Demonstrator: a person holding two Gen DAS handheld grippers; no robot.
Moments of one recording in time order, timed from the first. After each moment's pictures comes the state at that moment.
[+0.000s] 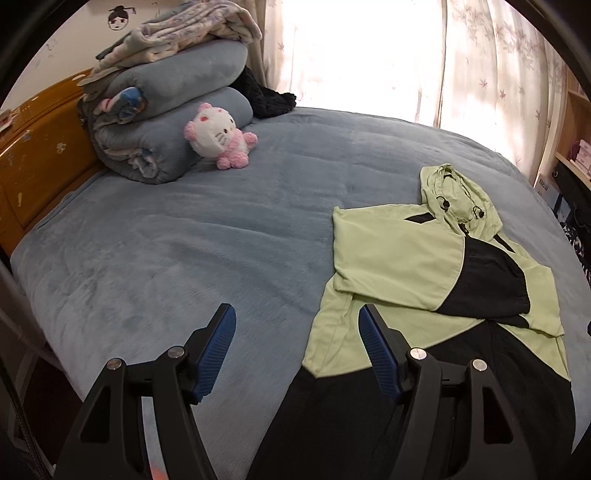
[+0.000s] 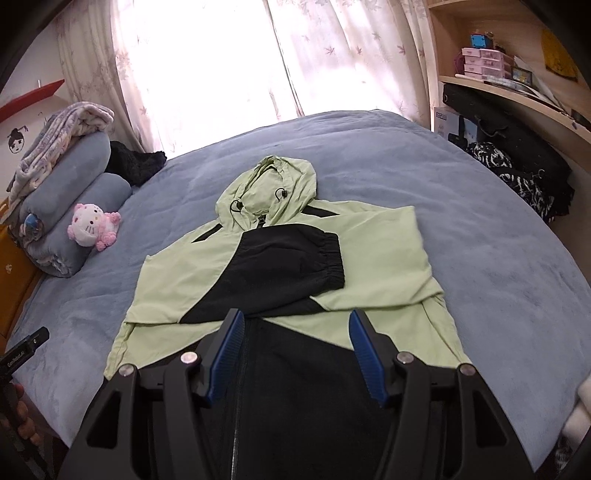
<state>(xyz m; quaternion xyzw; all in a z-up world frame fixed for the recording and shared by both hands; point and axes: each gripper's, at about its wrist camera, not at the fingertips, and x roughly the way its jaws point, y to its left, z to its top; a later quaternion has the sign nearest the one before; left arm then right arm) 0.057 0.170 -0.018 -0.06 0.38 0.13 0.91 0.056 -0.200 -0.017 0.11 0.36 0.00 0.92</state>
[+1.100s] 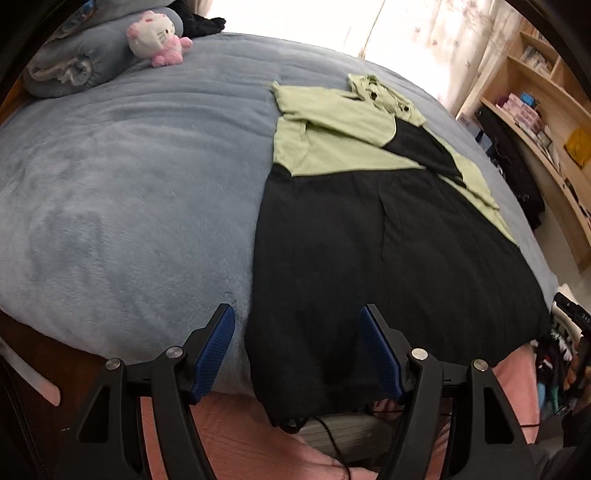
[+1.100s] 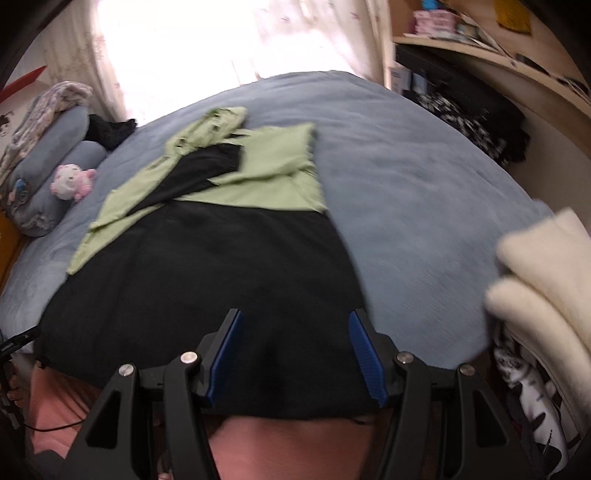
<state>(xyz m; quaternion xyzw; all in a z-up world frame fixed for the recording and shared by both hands) -0.066 0.206 -0.147 -0.11 0.49 -0.07 0.86 -0.115 -0.330 -0.095 0.11 0.44 -0.05 0.89</state>
